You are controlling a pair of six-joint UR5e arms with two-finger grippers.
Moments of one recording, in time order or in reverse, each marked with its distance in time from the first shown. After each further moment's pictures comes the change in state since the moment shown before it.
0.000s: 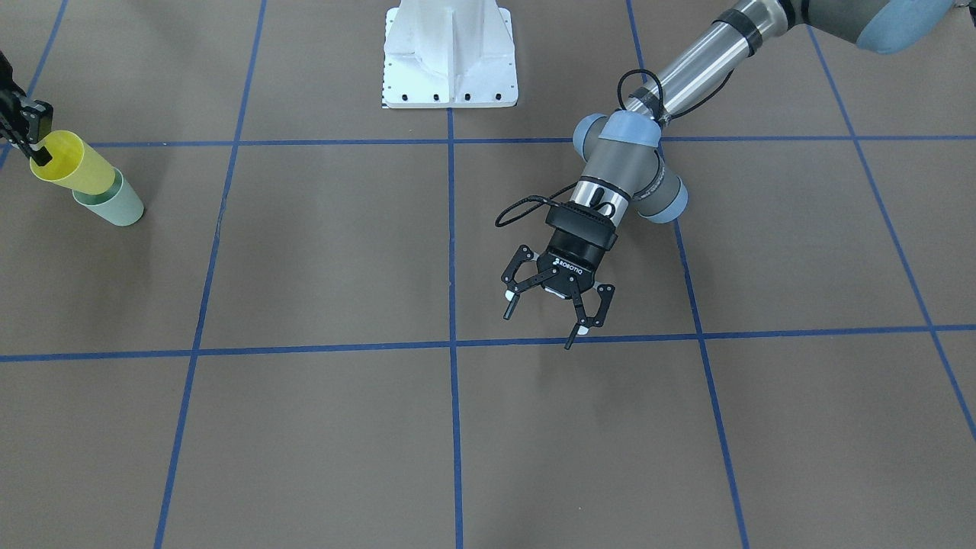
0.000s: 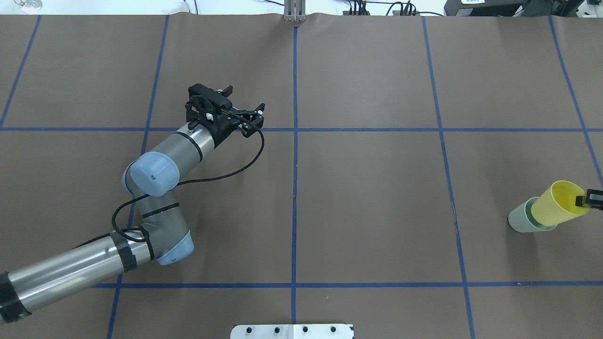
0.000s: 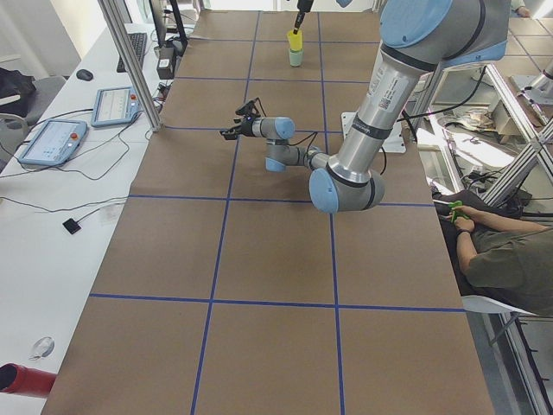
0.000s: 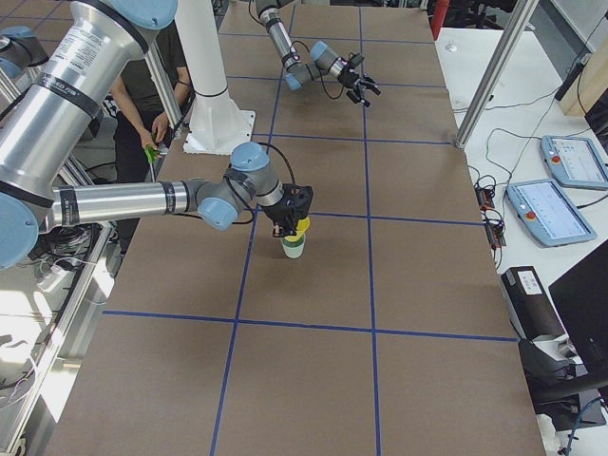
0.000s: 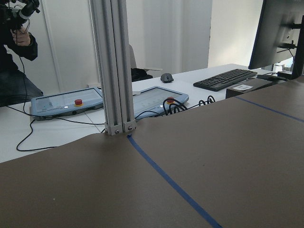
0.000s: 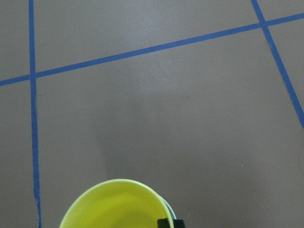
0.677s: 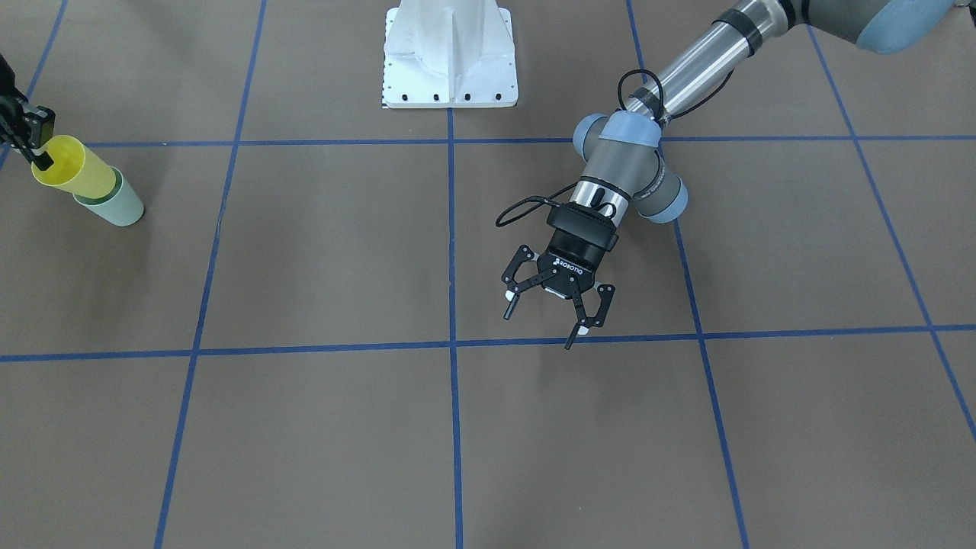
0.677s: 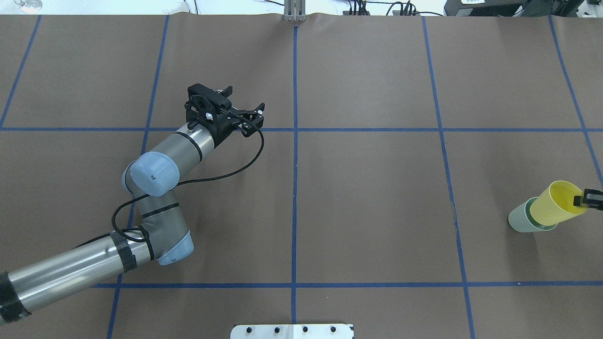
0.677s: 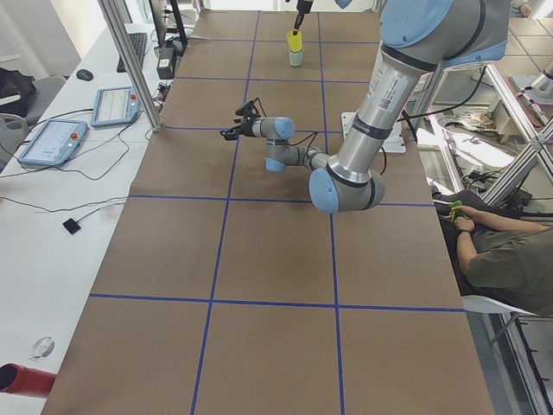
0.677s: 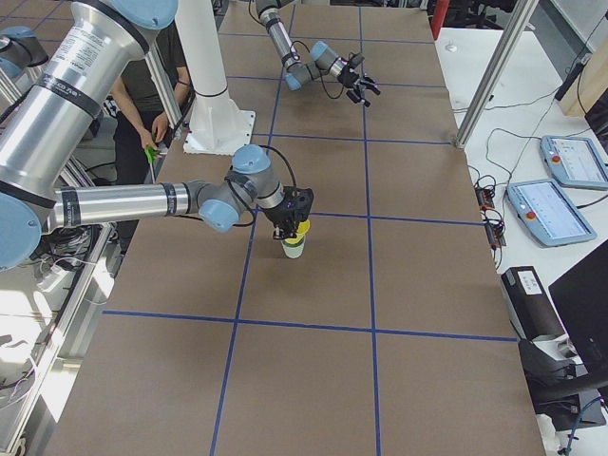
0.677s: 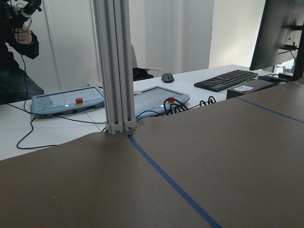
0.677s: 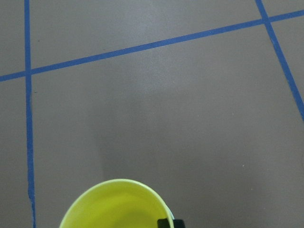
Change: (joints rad) left arm 0.000 0.000 0.000 0.000 0.000 -0.016; right arm -0.002 0.012 -0.017 0.000 0.000 0.000
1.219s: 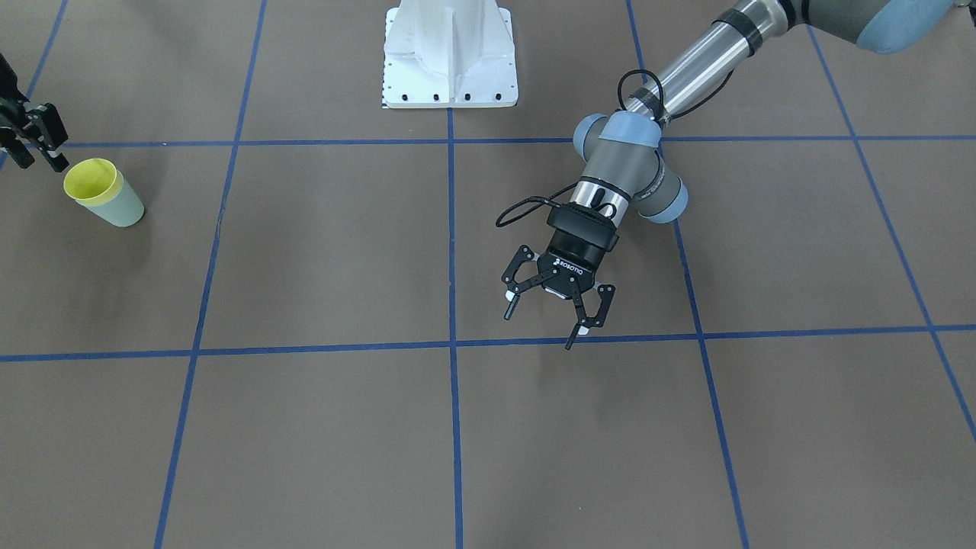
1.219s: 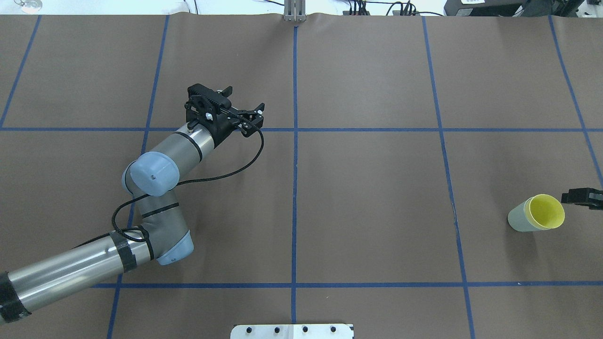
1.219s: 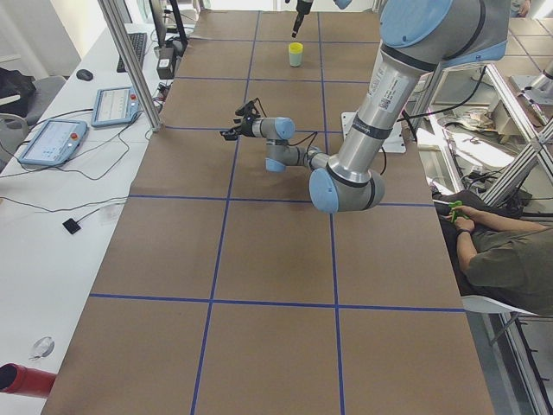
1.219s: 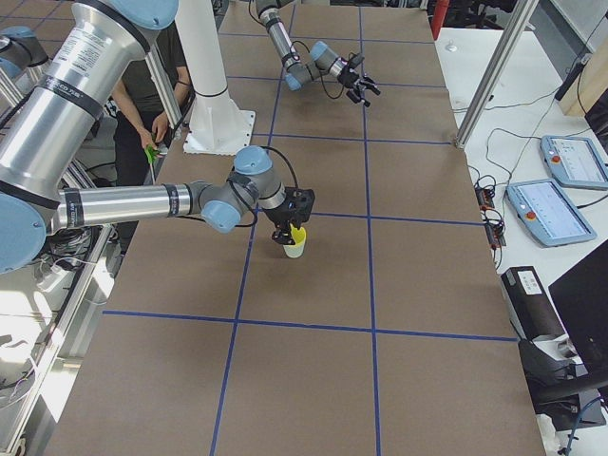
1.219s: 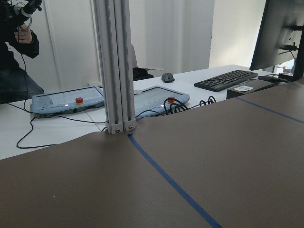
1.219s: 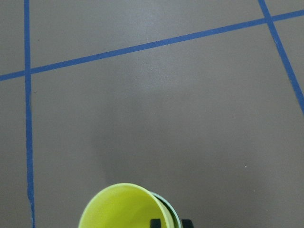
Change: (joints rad) left arm -0.004 0.000 0.002 0.004 -0.001 0.000; right arm -0.001 0.008 -0.002 0.003 0.000 0.000
